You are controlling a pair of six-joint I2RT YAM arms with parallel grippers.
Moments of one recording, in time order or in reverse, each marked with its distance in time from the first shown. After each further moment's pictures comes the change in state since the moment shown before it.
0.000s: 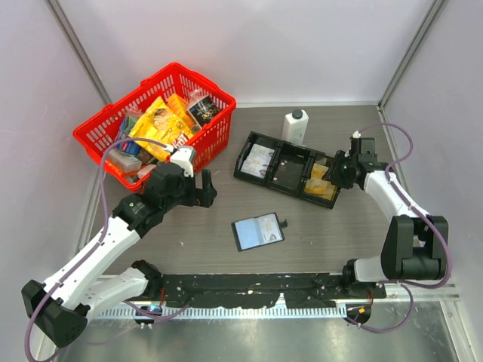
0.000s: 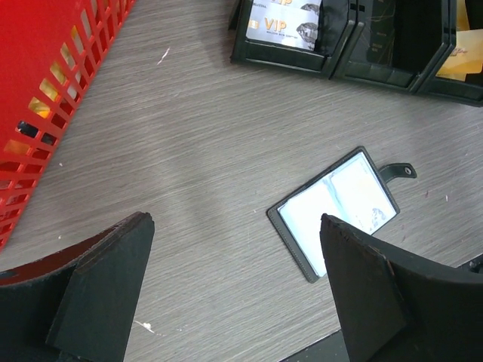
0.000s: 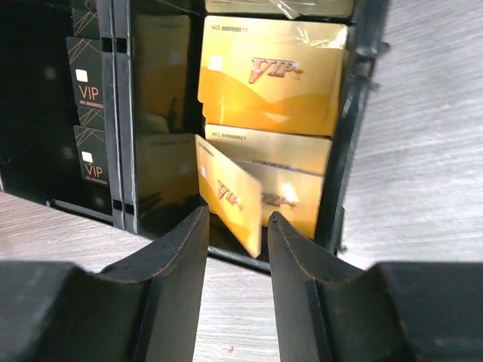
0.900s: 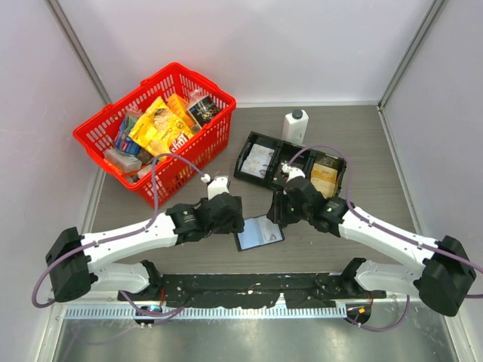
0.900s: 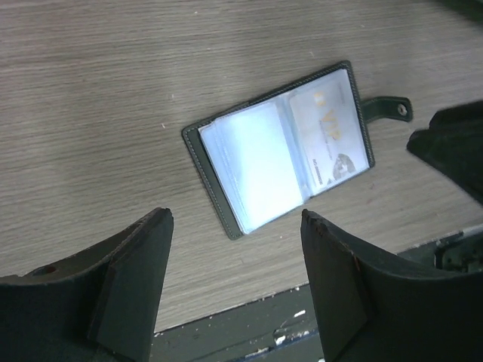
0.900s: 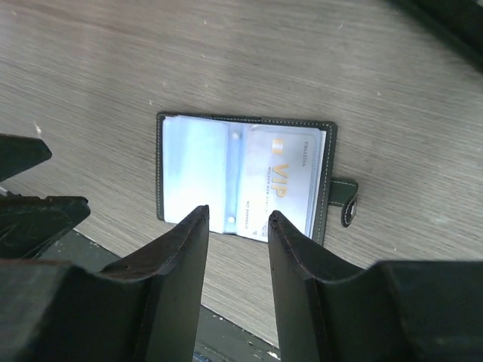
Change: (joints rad) left arm -0.447 0.262 -0.041 0.002 -0.265 -0.532; right arm 0.788 -0.309 -0.169 0.014 0.204 0.200
